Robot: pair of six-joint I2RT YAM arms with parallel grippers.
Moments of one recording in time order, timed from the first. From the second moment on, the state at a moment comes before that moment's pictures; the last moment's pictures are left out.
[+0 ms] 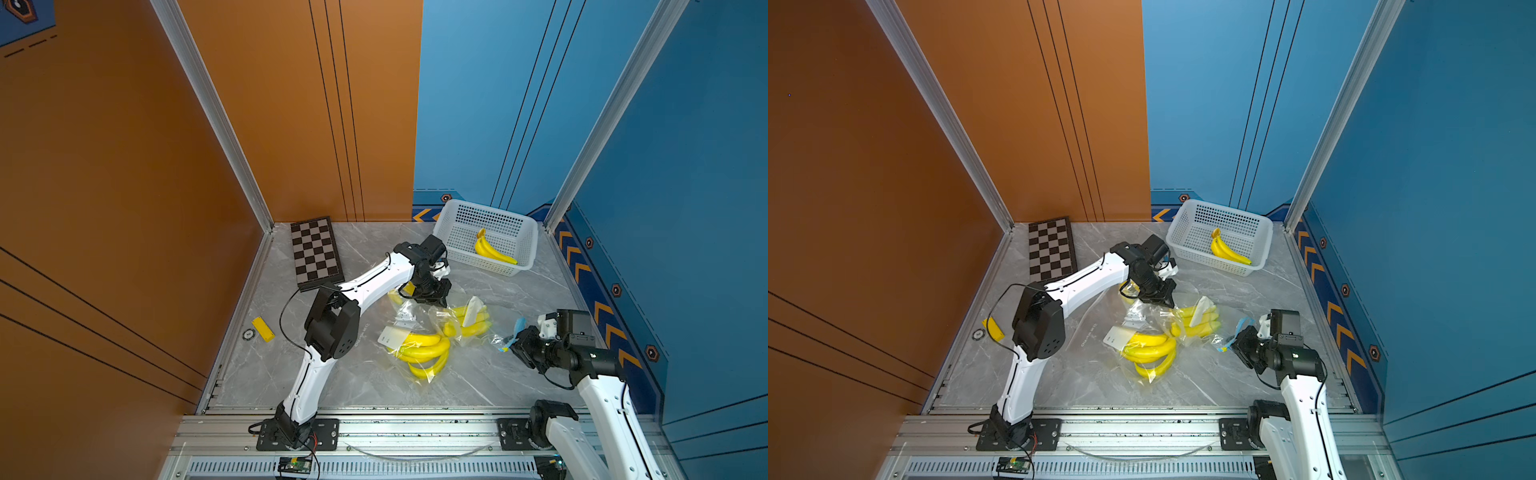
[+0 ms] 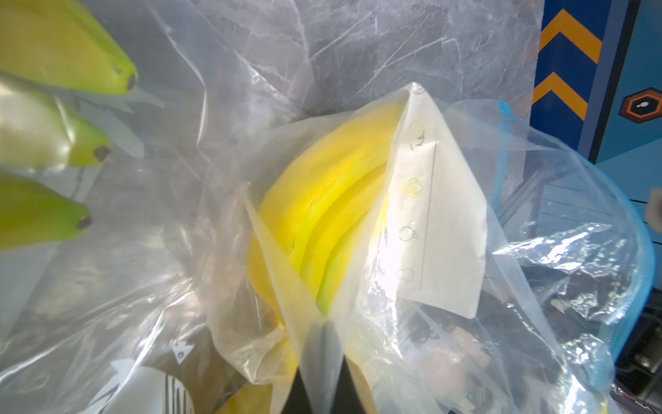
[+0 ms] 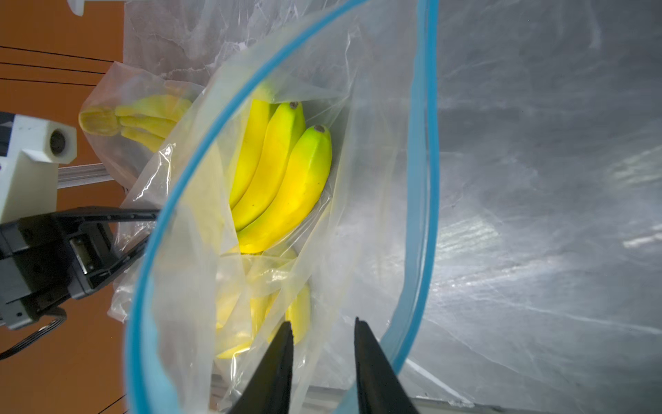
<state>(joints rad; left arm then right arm) -0.72 2.19 1.95 -1.01 0.50 -0.43 -0.13 0.72 0.56 -0.86 -0.50 0.75</state>
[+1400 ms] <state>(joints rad) -0.66 2.25 1.90 -0.97 0.57 -0.39 0.08 1.44 0.60 -0.17 -0.48 0.82</state>
